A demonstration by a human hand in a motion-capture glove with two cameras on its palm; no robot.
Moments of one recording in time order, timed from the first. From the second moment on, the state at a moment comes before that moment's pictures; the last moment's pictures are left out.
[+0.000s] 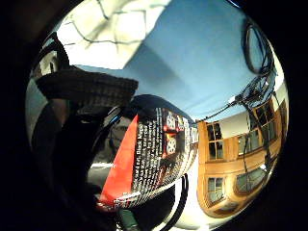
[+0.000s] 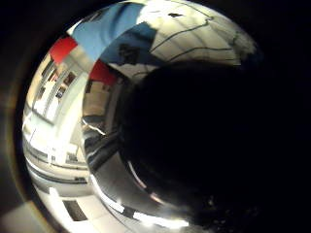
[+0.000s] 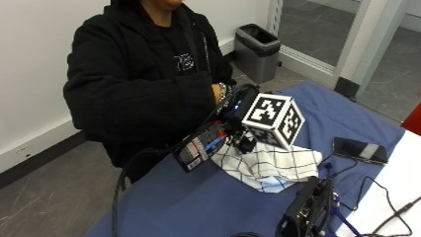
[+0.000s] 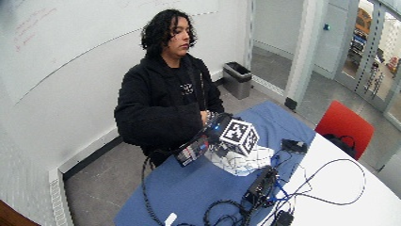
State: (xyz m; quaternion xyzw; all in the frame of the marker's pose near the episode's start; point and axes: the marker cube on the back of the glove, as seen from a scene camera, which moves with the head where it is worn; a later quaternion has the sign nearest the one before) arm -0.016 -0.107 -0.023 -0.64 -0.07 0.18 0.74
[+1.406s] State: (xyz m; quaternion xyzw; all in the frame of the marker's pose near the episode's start) arm -0.201 -0.225 0.130 -0.21 -0.52 -0.12 0.82
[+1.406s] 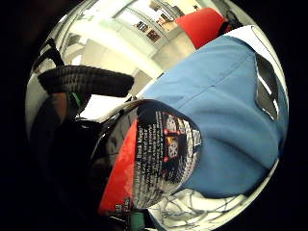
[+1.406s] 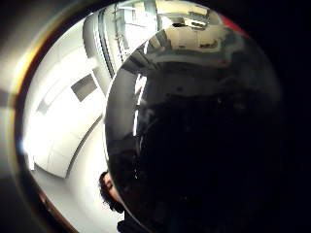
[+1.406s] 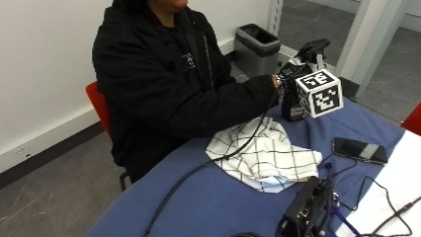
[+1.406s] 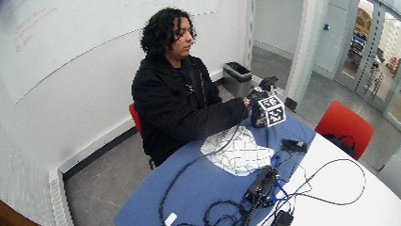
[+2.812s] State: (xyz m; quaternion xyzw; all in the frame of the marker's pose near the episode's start) arm -0.068 -0.129 0.054 -0.30 -0.21 -0.19 0.91
